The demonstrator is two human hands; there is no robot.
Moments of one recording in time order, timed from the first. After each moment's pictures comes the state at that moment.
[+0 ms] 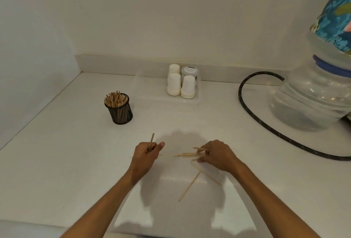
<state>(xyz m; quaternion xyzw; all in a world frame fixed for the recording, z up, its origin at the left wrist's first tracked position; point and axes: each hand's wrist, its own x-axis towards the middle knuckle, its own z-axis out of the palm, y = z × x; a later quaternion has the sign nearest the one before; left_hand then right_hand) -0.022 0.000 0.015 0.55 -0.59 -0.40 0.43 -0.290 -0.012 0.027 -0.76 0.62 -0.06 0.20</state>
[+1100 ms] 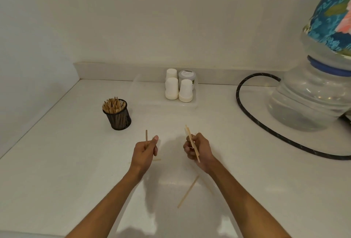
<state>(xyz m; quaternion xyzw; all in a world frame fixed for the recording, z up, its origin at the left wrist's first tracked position) -0.035 -0.012 0.028 0.59 -0.51 -0.43 0.46 -0.233 -0.030 0.019 -0.29 0.45 -0.46 0.71</state>
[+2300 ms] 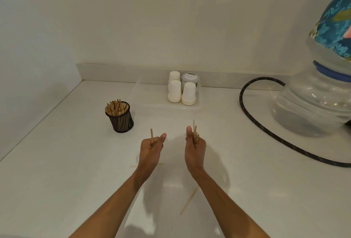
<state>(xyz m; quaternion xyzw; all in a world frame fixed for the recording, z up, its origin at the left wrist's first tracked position) -0.048 -0.032 0.026 0.56 -0.51 -0.42 0.50 -0.182 -0.030 0.022 -0.42 0.57 -0.62 0.33</state>
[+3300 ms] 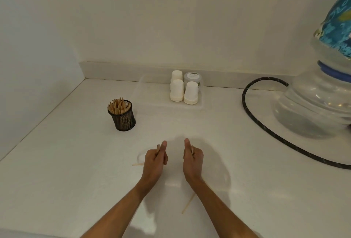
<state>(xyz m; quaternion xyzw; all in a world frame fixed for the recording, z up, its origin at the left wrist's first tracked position) -0.051 -0.009 -0.002 0.57 -0.51 -0.43 0.48 -0.171 -0.006 0.002 -0.42 0.58 -0.59 0.37</state>
